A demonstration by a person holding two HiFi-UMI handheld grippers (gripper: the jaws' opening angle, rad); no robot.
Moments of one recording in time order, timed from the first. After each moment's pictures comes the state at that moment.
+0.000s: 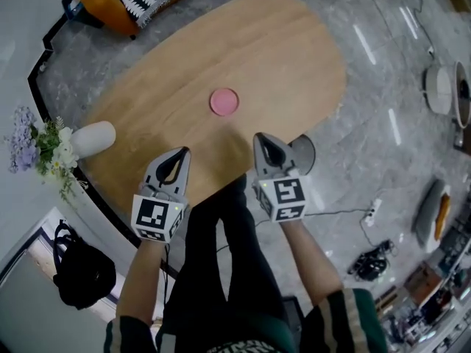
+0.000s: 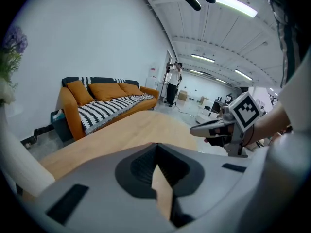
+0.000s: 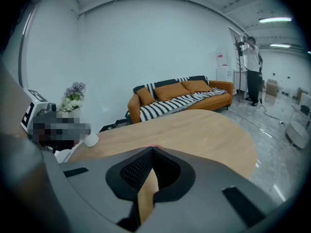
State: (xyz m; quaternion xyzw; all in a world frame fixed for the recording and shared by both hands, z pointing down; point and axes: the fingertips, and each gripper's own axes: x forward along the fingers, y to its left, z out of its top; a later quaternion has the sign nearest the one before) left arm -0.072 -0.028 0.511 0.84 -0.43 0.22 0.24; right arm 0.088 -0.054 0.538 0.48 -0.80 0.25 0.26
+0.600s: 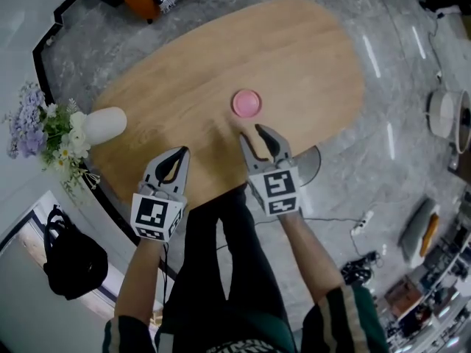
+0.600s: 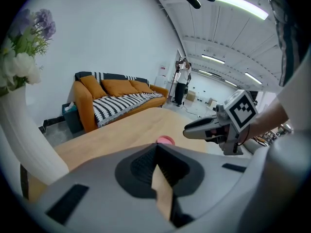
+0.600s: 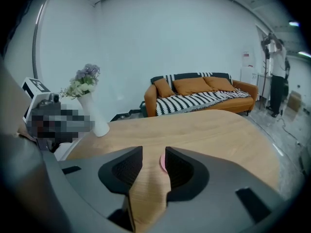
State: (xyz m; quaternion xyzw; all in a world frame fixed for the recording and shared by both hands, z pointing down) left arm -0.131 -0.020 0.533 0.81 -0.47 0.22 0.27; right arm 0.001 -0.073 0.560 0.39 -0.84 0.22 0.30
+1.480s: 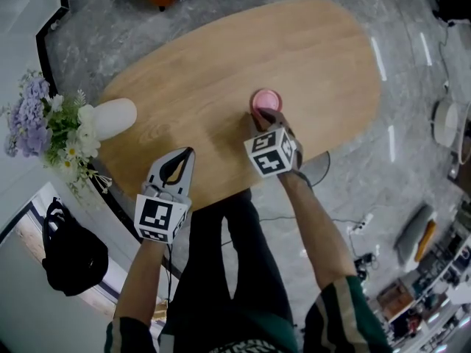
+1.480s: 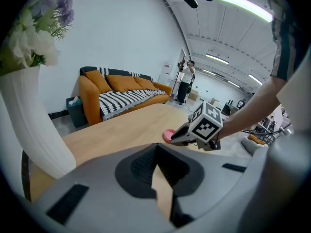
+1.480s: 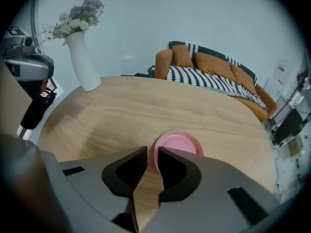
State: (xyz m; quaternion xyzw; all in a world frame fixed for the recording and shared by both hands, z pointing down) left arm -0.164 -0.011 0.555 0.80 -0.47 0.22 0.28; right arm -0.020 -0.095 0.684 0.31 -0.78 0.17 0.51
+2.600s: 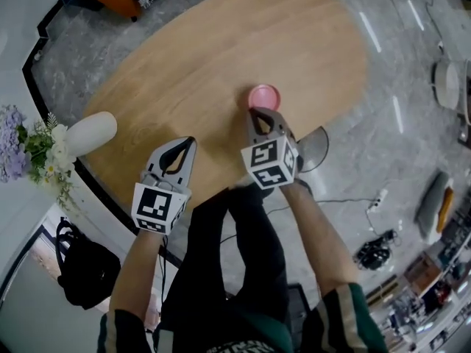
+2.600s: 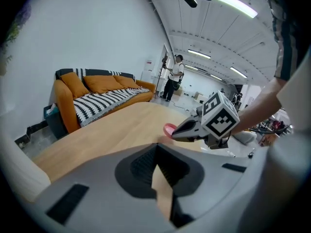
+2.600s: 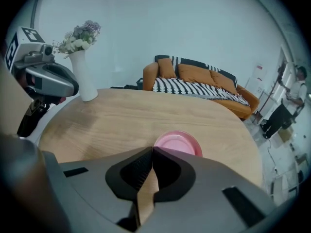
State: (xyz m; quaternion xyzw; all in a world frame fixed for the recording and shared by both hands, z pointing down) left arm -0.104 -0.029 0.556 0.85 -0.39 0.24 0.24; right arm 0.026 -0.077 0.635 0.39 -0.79 0.16 0.45
